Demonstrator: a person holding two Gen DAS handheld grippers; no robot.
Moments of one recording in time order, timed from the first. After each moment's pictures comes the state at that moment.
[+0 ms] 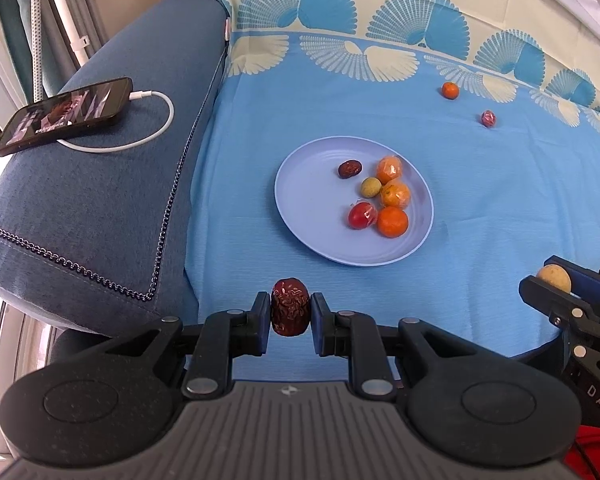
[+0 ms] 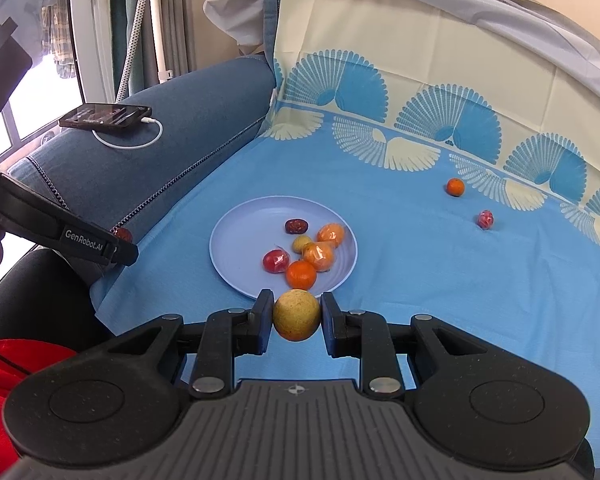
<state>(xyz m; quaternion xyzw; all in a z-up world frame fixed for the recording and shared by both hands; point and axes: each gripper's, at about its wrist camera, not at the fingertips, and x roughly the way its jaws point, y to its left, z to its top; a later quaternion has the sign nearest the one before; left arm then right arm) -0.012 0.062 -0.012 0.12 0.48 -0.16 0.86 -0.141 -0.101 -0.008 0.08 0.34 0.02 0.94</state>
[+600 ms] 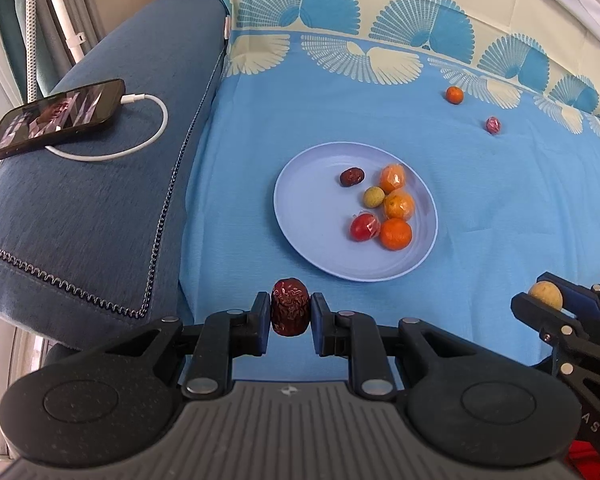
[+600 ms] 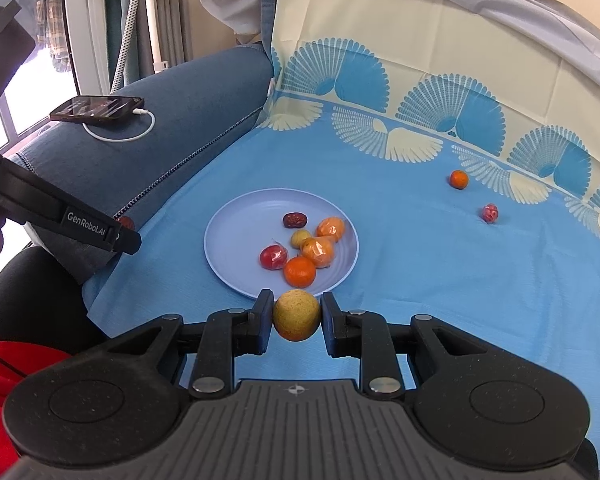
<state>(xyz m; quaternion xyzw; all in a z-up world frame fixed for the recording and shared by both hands) 0.010 0.056 -0.015 0.11 0.48 -0.16 0.85 -0.124 -0.101 -0.018 0.08 0.36 0.02 0.93</state>
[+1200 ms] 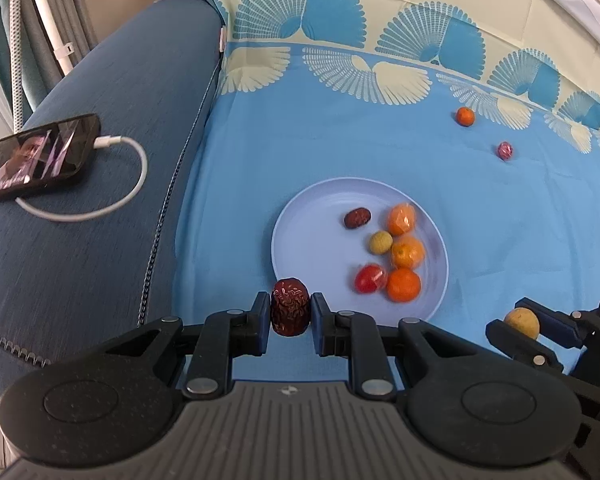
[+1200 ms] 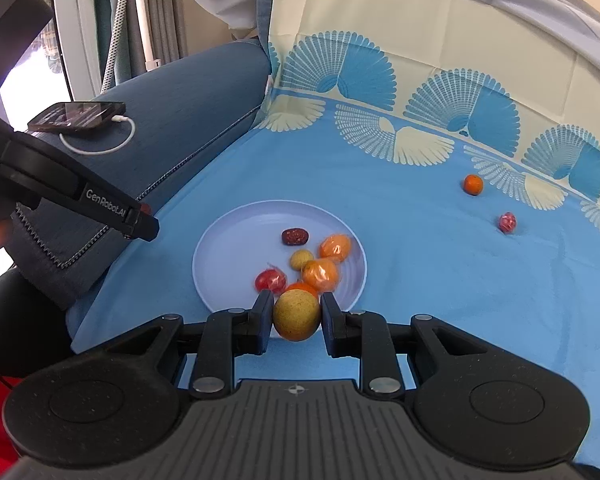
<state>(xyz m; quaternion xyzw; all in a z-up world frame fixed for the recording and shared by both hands) 0.066 0.032 -0.018 0.11 0.48 -0.16 0.86 -0.068 -0.106 -0.030 0.09 0.36 0.03 0.93</state>
